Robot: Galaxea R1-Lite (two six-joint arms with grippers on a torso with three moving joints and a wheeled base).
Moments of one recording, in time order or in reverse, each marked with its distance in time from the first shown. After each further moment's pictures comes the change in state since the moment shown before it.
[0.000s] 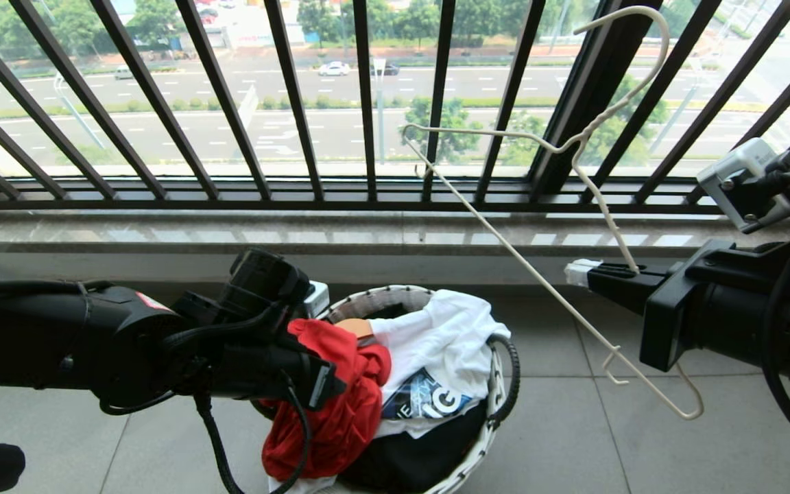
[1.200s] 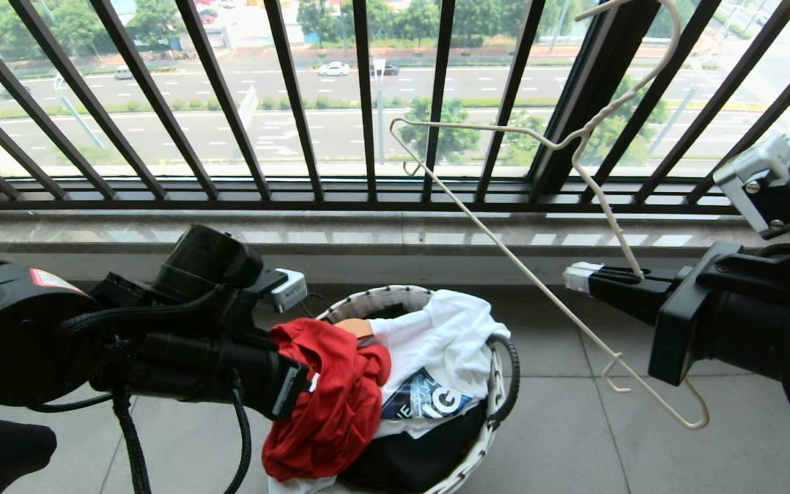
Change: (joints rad) left arm 0.037 -0.142 -0.005 0.151 -0.148 0.055; right arm 0.046 -0.025 0.008 0.000 -0.003 -0.002
